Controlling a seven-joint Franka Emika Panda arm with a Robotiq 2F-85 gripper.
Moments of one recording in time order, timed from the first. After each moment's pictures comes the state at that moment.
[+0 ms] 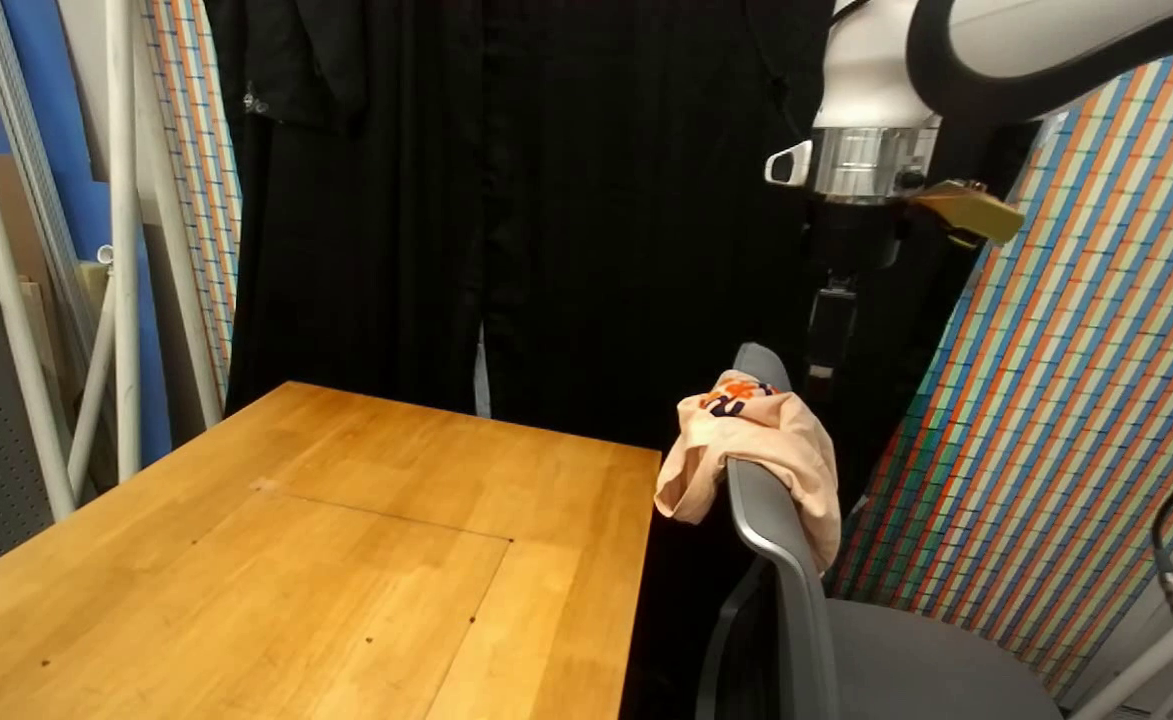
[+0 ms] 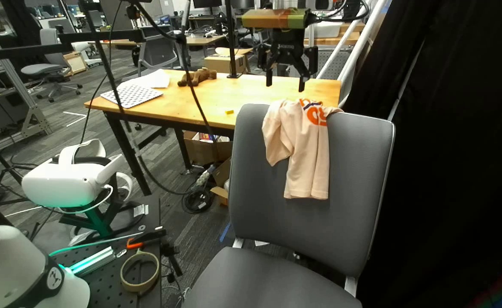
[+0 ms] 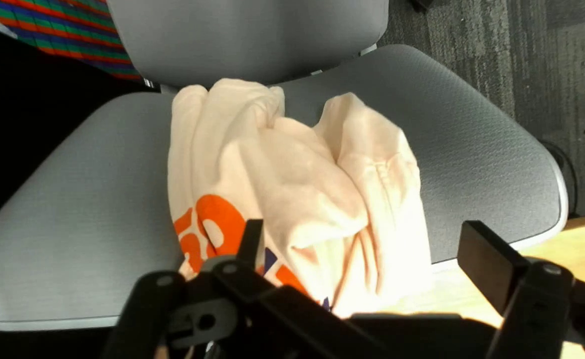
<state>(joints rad) 0.19 0.34 0.20 -1.51 -0.11 1.77 -0.29</state>
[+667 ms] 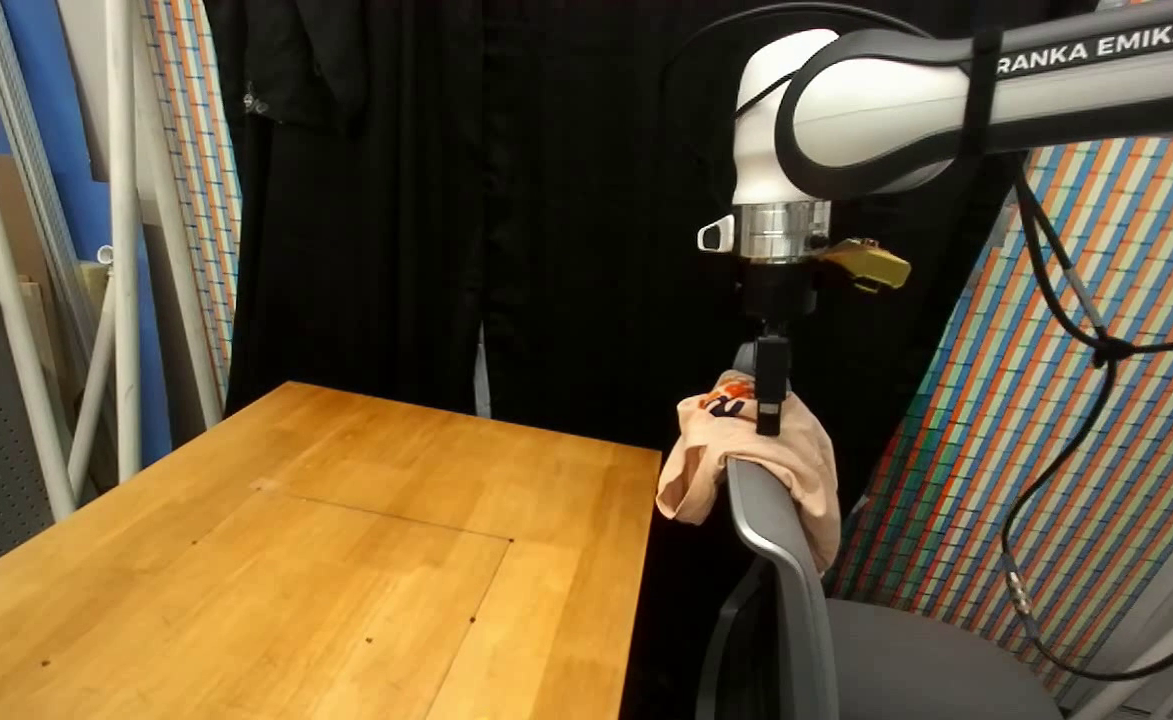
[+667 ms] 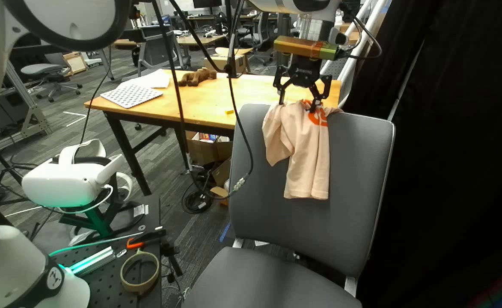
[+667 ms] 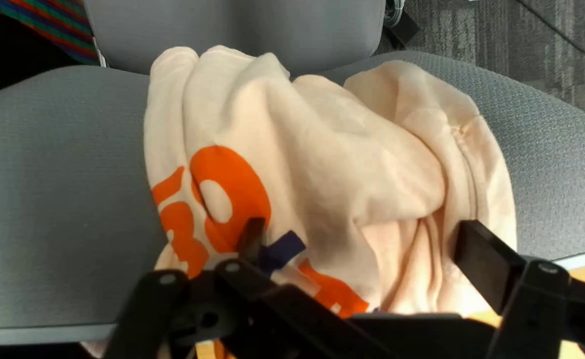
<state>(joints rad) 0.20 0.65 0.20 -1.17 -0.11 1.61 -0.43</state>
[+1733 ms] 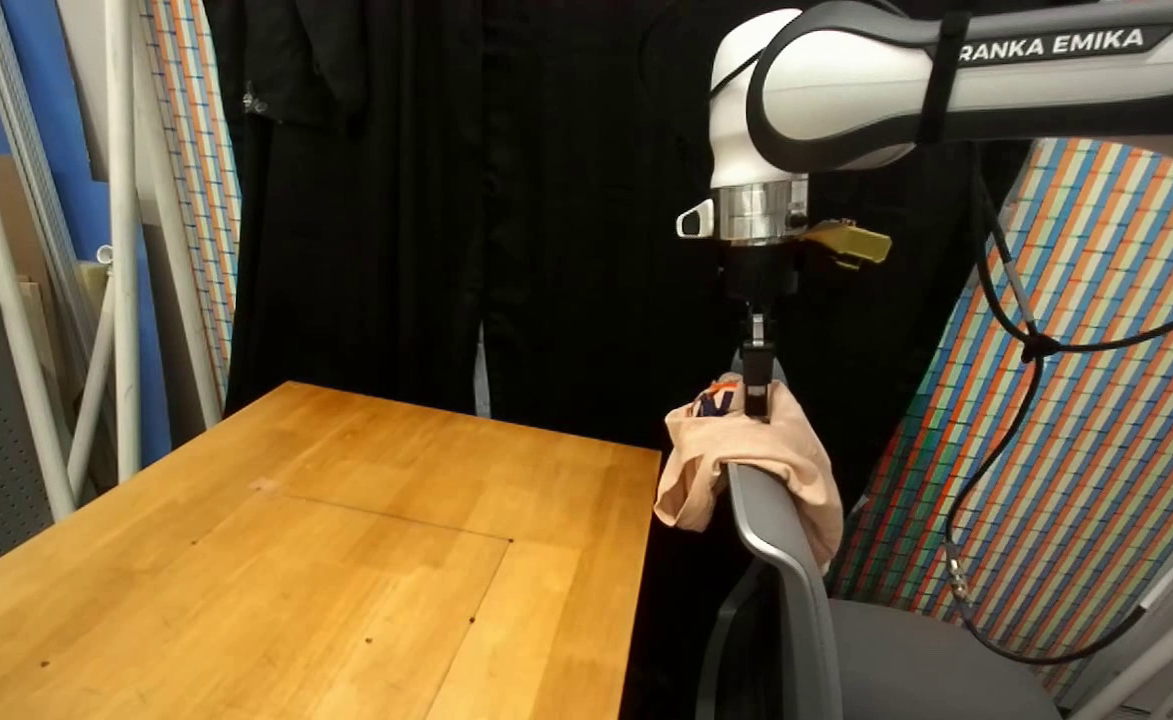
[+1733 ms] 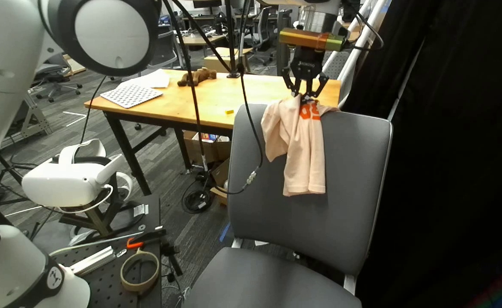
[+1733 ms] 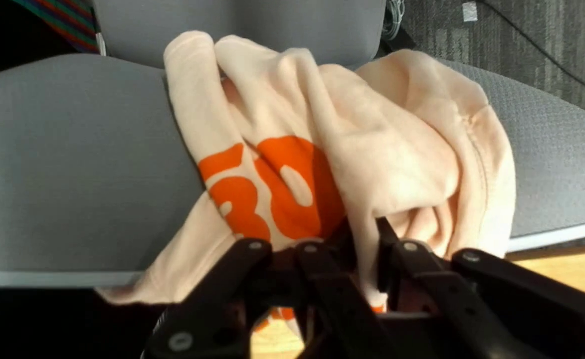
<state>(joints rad) 0.24 0.76 0.20 -0.93 -0.14 1.46 -0.47</state>
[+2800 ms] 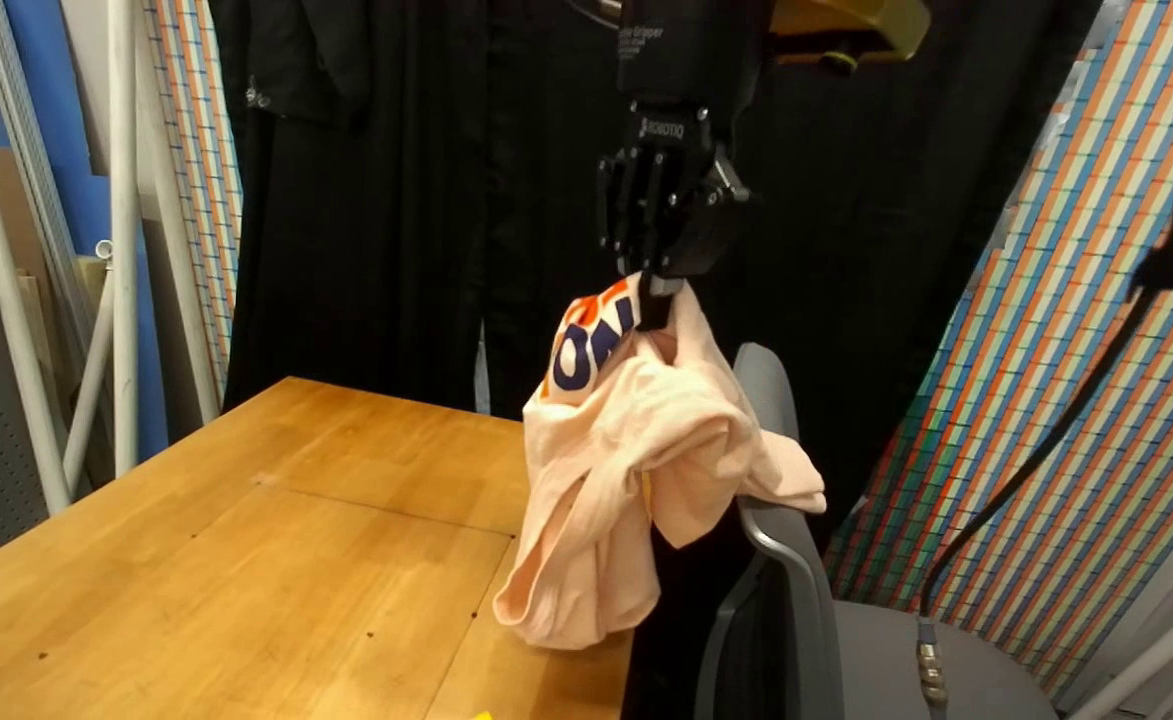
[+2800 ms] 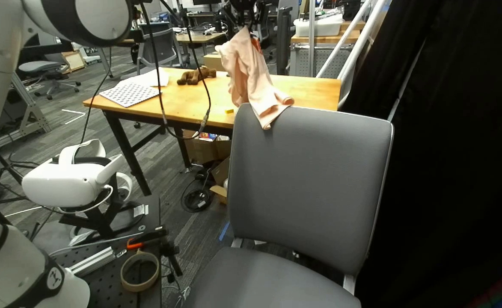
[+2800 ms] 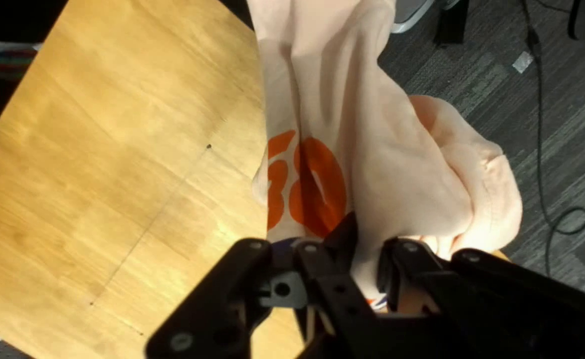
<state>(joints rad) 0.51 0.68 0.31 -0.72 -0.21 1.42 -0.90</state>
